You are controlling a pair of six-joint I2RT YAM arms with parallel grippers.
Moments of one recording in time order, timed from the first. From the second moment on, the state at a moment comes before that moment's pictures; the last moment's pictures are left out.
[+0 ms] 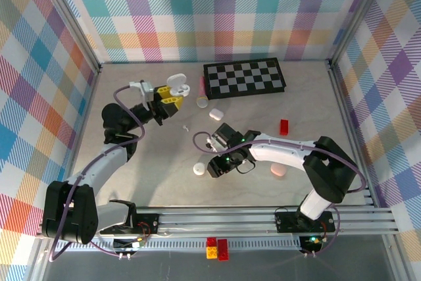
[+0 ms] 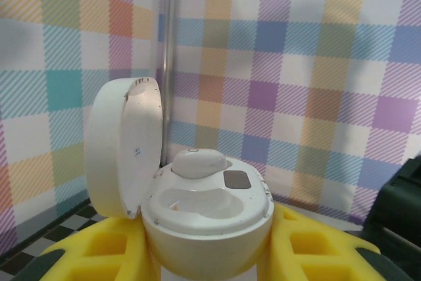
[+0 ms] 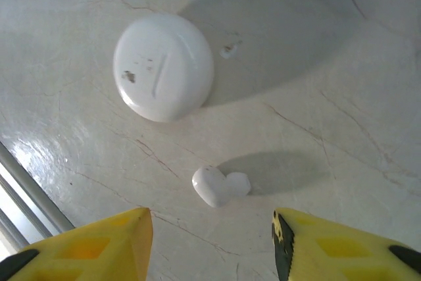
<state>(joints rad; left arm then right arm) -0.15 1.21 0.66 0.95 0.92 -0.38 0.93 1.63 1.00 -0.57 -0.27 0.27</state>
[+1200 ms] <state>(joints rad) -0.09 1.18 0.66 0.97 0.93 -0.44 1.08 1.95 1.31 -0.84 0.04 0.05</state>
